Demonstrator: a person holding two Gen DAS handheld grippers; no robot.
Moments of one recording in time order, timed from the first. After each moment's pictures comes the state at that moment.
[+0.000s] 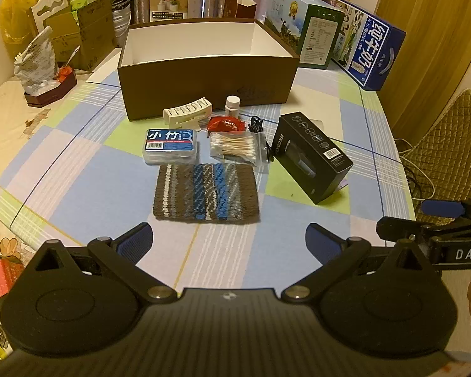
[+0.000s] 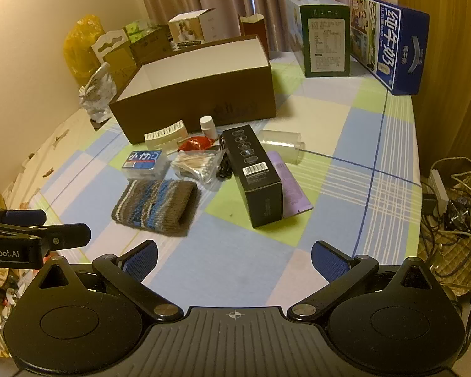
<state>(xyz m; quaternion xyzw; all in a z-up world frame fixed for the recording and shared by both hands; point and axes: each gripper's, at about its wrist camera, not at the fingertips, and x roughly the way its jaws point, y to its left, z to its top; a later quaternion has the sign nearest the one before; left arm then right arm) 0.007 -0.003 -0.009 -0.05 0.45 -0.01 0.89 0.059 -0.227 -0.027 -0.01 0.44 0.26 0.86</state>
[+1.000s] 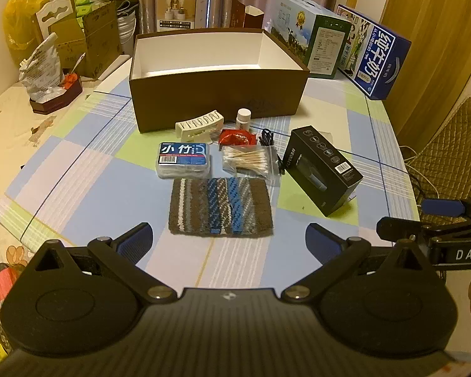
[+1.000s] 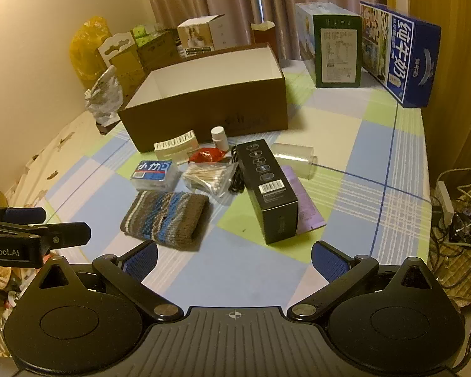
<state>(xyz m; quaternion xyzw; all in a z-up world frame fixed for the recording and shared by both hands) 0.016 0.014 0.004 -0.05 0.44 0.01 0.90 0.069 -0.207 -0.016 -0.02 0.43 0.27 0.86</state>
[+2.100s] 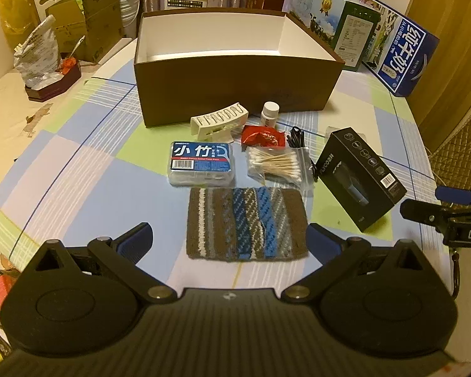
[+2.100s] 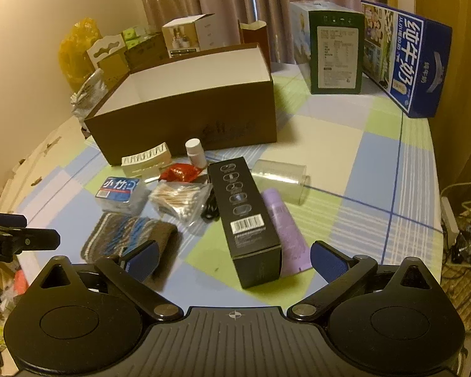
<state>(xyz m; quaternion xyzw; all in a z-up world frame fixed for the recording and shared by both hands) 0.077 0.052 -0.035 -0.06 0.47 0.01 0.88 0.137 -0.197 -0.055 -0.03 0.41 0.27 0.87</state>
